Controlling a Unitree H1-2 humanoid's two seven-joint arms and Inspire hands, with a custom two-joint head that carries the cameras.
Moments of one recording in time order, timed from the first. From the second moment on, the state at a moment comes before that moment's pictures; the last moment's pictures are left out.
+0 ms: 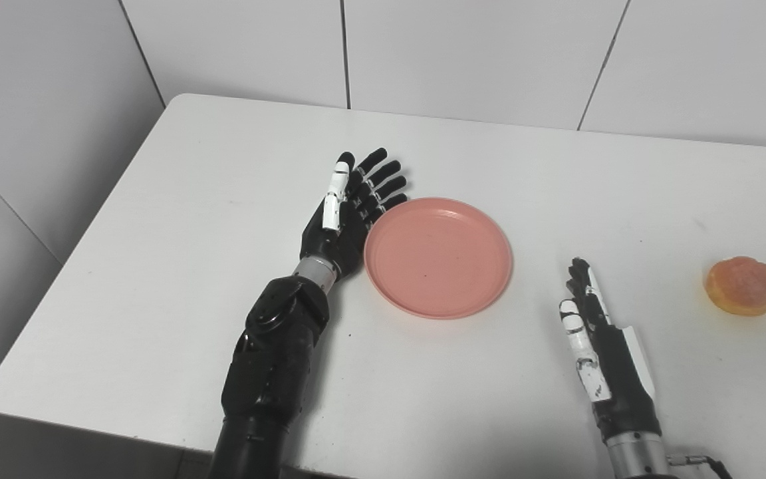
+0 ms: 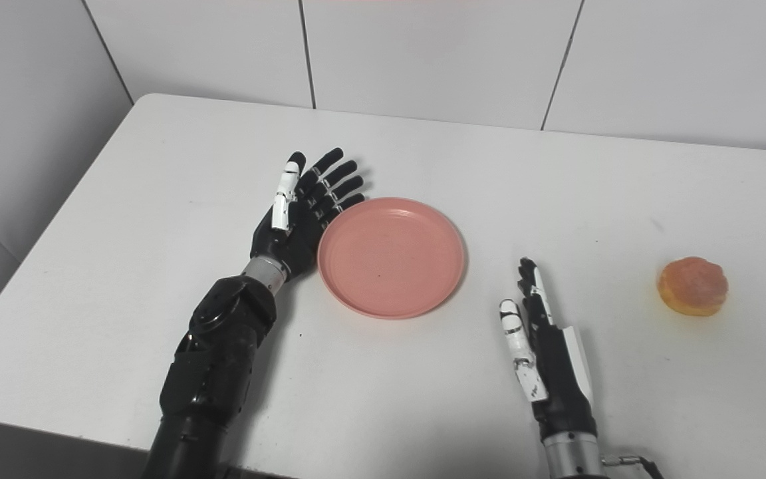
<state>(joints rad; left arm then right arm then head) -0.37 -0.02 0.09 0.14 -0.44 0.29 -0.10 0.06 -0.02 0.15 -0.25 -0.22 0.08 0.05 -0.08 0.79</state>
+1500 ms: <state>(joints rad) -0.28 -0.11 0.03 0.09 -0.40 0.25 -0.16 -0.02 -0.02 0.14 -0.25 -0.41 0.09 -0.01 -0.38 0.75</state>
